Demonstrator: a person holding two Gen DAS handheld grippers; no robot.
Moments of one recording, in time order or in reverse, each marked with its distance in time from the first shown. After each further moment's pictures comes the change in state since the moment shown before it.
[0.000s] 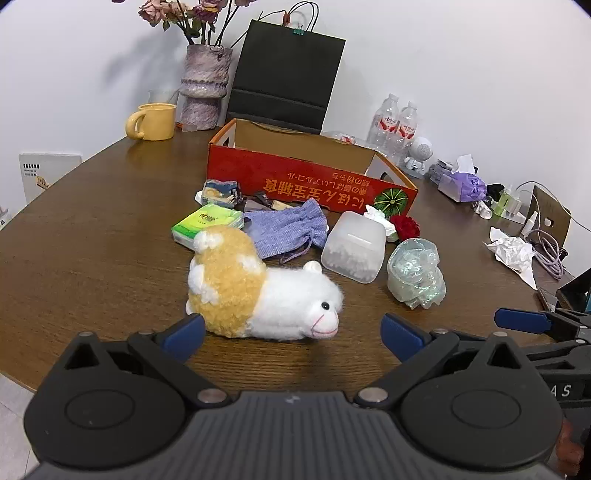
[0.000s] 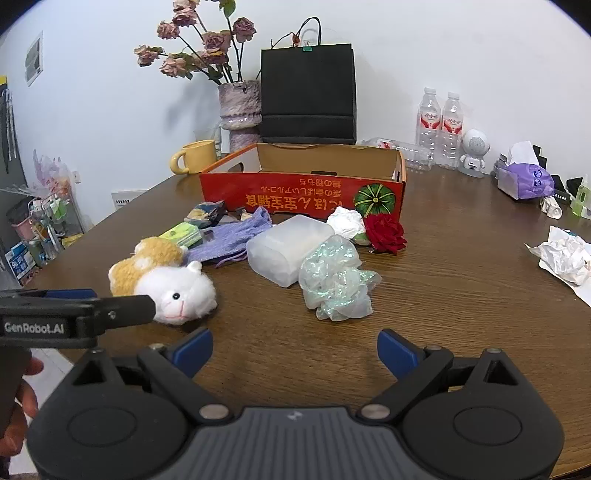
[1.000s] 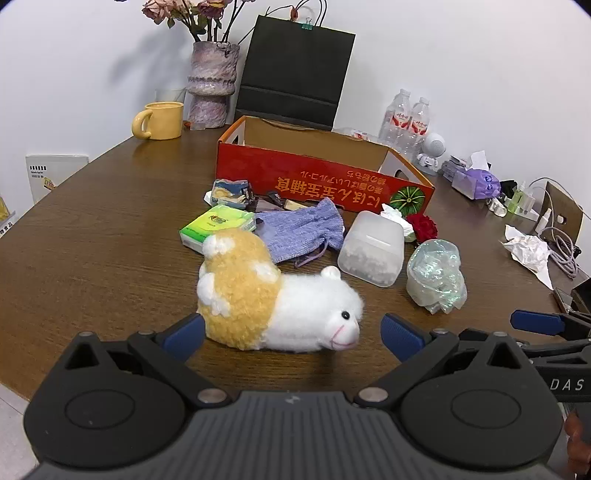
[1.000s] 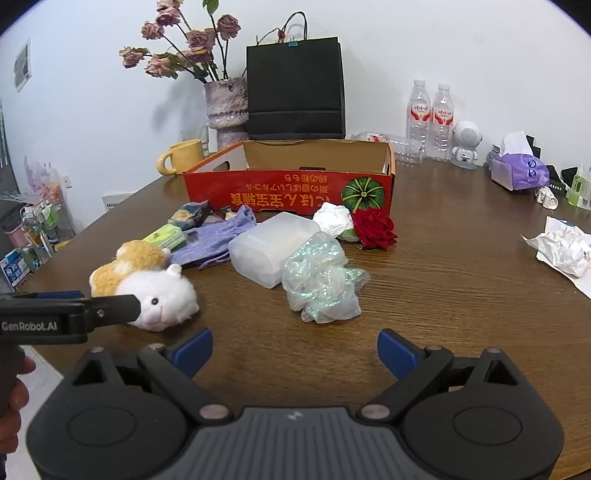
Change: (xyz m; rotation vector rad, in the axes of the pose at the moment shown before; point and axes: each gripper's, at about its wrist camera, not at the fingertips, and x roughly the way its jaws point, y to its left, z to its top) left arm 0.018 0.005 0.008 0.006 0.010 0.041; right arm 0.016 -0.012 0.002 0.036 0.008 -0.017
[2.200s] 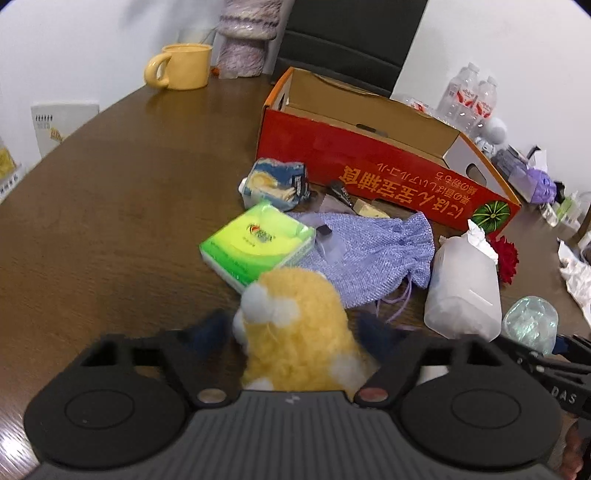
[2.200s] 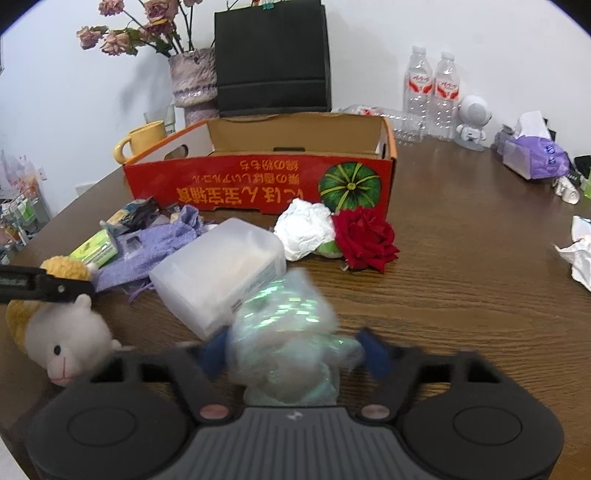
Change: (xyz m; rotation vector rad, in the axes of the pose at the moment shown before) left arm 0.097 0.052 0.067 -0.090 0.192 0.038; right arm 0.101 -0.029 0.042 0.023 0.081 -0.017
